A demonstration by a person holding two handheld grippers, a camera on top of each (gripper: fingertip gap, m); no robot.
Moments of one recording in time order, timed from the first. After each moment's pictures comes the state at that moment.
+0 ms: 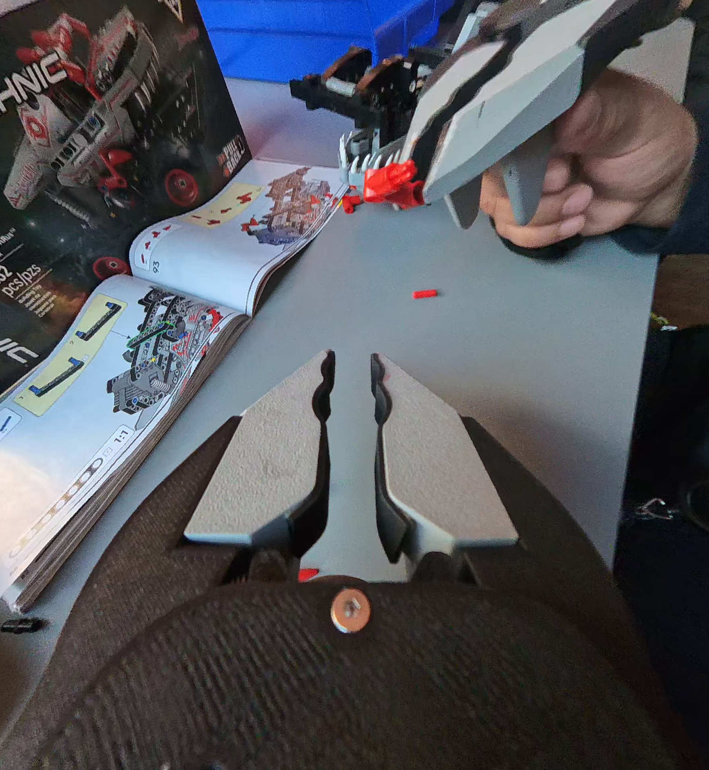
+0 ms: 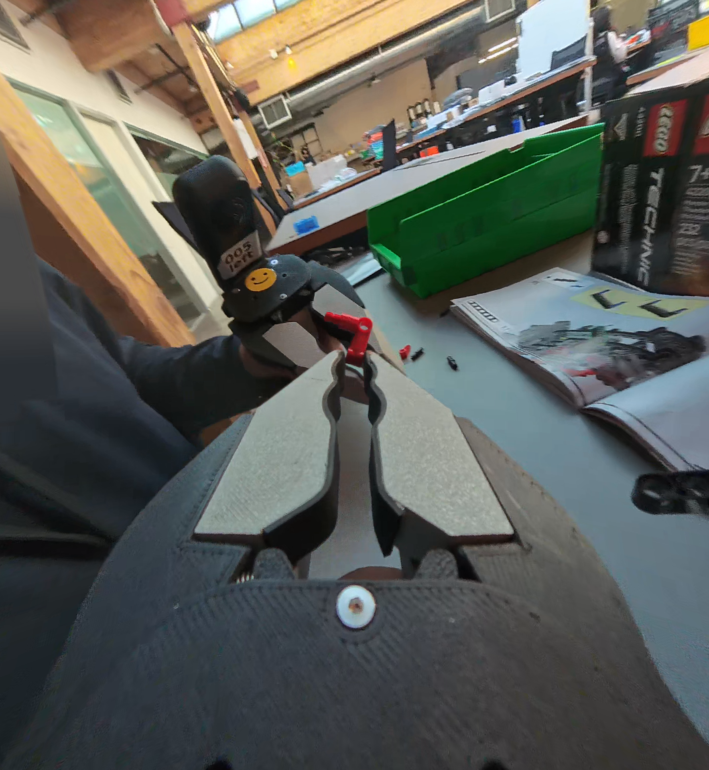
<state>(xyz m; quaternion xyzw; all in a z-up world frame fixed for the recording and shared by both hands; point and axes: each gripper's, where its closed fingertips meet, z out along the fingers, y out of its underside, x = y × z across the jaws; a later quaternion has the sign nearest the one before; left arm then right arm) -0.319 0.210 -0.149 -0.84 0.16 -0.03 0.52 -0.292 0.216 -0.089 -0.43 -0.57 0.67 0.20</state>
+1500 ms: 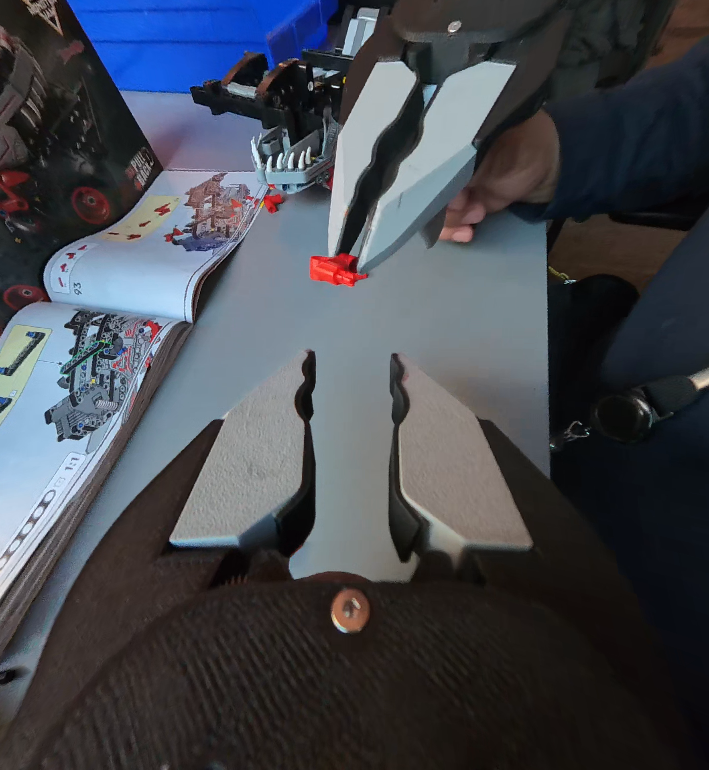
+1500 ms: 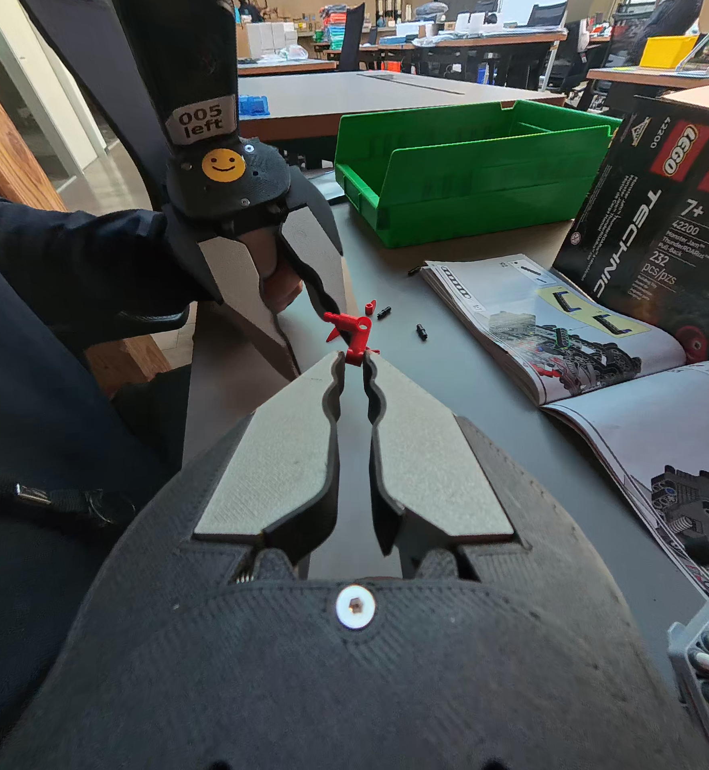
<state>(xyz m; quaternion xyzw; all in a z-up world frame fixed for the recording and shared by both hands) -0.301 0.183 -0.149 -0.82 0.25 -0.10 0.50 -0.298 0.197 -0.117 -0.41 -0.67 0.55 0.30</state>
